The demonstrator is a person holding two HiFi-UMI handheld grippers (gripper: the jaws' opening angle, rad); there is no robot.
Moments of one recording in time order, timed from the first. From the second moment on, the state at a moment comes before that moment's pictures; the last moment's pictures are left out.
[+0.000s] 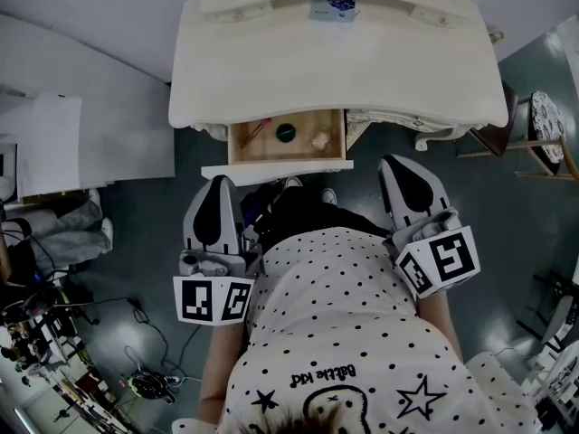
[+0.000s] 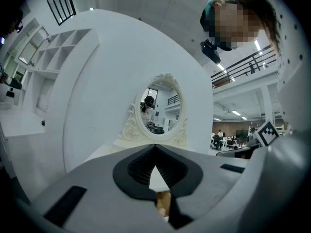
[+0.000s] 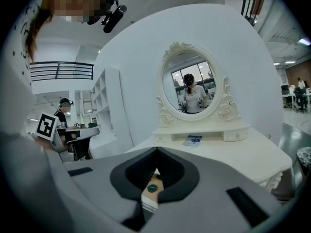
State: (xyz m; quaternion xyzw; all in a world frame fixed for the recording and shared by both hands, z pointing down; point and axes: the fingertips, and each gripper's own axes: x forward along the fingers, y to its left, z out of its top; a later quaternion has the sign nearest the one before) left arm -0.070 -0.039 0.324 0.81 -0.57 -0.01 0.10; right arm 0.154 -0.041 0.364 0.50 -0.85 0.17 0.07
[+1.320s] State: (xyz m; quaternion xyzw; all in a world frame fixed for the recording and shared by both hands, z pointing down) left arm -0.070 -0.029 0.323 0.82 -0.57 -0.02 0.10; right arm 0.152 -0.031 0.364 0.49 -0.85 0.16 0.07
